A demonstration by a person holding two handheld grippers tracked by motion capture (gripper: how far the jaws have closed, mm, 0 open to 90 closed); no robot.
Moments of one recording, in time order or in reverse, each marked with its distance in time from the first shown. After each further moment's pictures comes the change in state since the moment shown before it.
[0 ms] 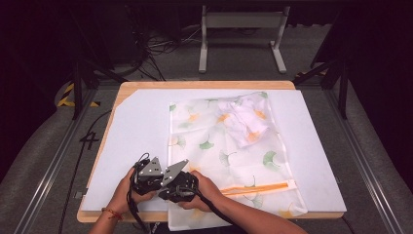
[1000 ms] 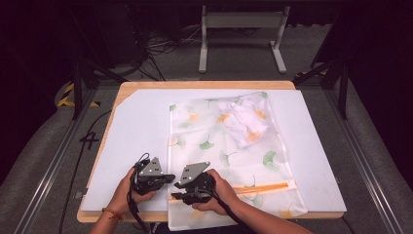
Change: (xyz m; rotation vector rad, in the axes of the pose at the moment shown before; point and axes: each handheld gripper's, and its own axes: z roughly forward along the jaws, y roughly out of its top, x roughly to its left) left arm 0.000 0.001 0.000 0.005 0.005 0.003; right arm 0.005 -0.024 -0.036 -0.080 -0.109 0.018
